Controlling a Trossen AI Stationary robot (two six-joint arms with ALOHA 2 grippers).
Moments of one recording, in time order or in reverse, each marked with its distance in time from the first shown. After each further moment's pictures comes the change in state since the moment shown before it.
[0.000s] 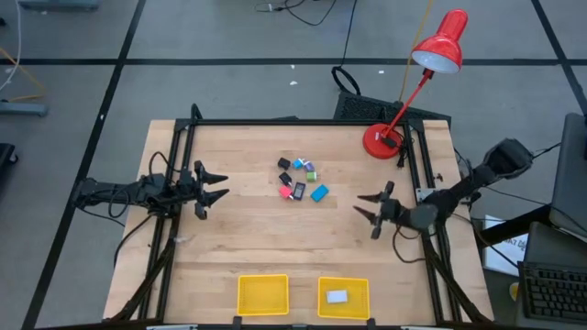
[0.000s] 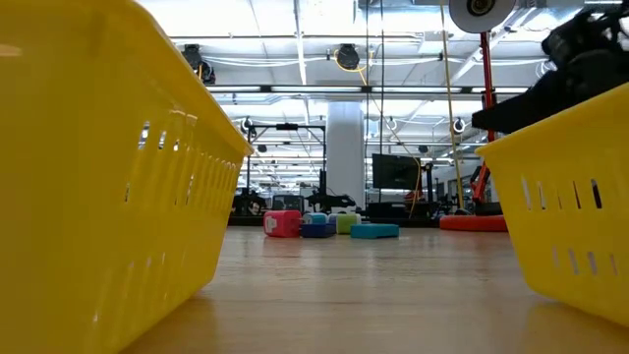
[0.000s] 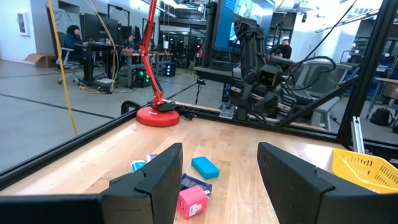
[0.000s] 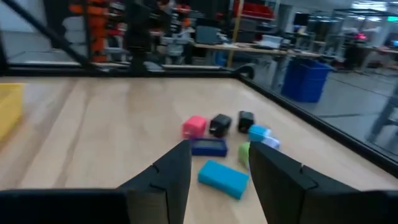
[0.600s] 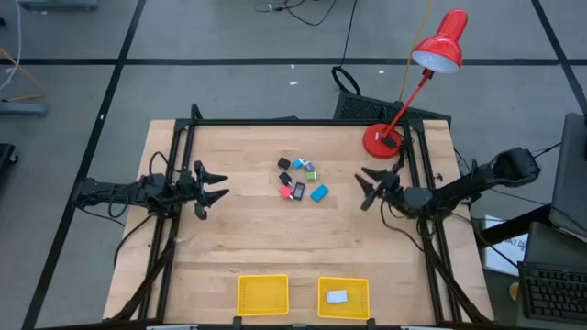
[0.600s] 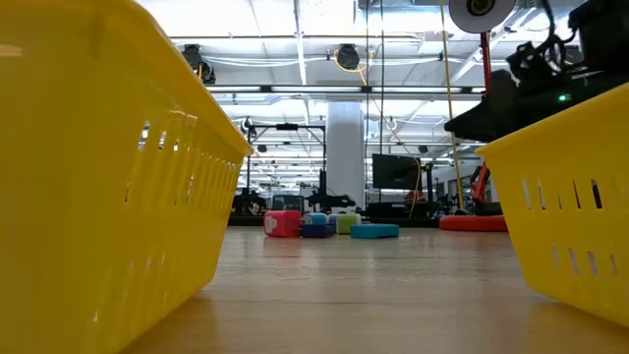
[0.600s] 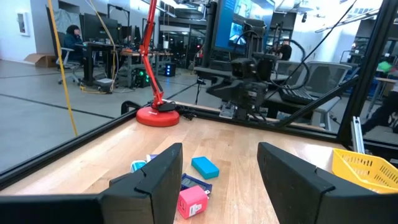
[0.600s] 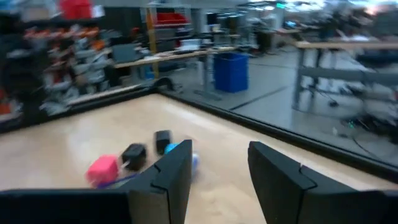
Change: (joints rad) left arm 0.000 0.000 0.000 0.000 0.000 0.000; right arm -0.351 0.000 0.000 0.077 0.003 0.136
